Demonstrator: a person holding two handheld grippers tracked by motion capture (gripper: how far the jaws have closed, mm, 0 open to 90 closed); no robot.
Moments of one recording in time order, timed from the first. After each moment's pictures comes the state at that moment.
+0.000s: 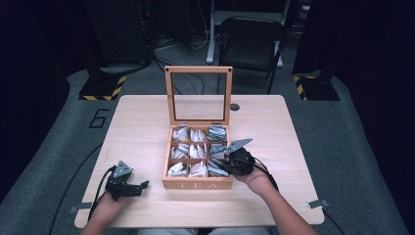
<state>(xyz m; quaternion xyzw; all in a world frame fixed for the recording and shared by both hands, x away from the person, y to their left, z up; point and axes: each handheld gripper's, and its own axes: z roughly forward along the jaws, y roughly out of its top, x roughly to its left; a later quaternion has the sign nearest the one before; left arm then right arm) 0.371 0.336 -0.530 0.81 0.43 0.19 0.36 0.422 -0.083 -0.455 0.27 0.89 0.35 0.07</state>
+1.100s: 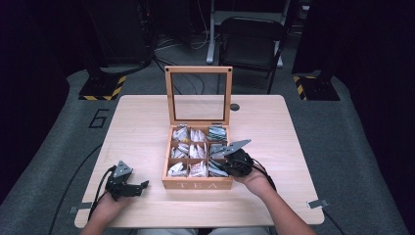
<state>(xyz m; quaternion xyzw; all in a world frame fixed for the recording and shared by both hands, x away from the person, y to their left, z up) 0.371 0.336 -0.530 0.81 0.43 0.19 0.36 0.421 -0.081 -0.455 0.27 0.89 0.36 0.06</state>
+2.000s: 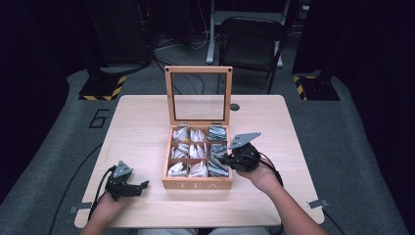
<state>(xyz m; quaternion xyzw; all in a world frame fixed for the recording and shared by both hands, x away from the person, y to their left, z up) 0.371 0.336 -0.530 0.81 0.43 0.19 0.36 0.406 -0.090 -0.401 0.24 0.88 0.40 0.09</state>
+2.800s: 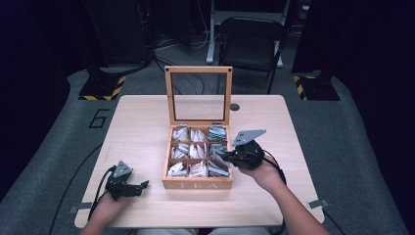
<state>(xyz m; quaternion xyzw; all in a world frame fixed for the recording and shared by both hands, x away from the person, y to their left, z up) 0.371 0.336 -0.530 0.81 0.42 0.19 0.35 0.403 -0.097 -0.386 0.24 0.87 0.42 0.10</state>
